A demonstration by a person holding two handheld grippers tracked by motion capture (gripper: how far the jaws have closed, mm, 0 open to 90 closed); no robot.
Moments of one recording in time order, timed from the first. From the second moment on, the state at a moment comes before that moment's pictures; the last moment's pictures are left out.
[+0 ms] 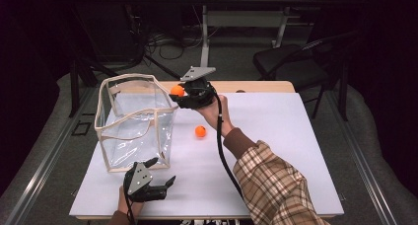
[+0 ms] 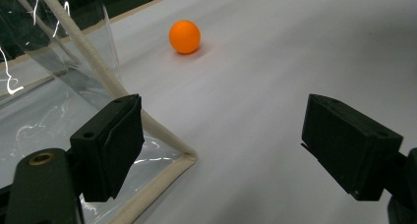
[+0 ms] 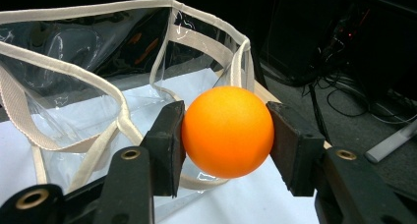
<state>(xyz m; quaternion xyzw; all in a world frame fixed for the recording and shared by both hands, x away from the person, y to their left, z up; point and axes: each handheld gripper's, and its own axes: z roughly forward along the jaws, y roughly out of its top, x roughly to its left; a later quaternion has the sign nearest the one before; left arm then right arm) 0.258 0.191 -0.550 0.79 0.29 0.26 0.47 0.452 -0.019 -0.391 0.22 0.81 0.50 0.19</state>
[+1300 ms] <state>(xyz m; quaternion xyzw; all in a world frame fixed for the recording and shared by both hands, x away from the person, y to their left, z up) 0.258 0.191 -0.549 0.79 0.29 0.26 0.47 0.458 0.011 -0.402 0.23 0.82 0.50 0.17</state>
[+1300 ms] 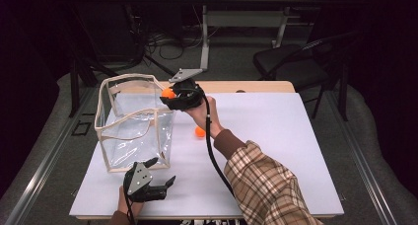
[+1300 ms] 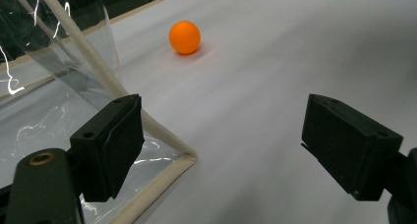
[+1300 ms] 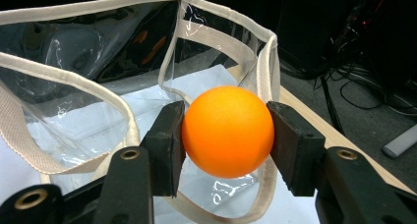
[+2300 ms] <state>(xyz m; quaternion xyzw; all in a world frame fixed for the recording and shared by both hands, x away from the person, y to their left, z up) 0.259 0.191 -0.549 0.79 0.29 0.26 0.47 0.455 -0.025 -0.417 0.24 0.82 0.50 0.12</state>
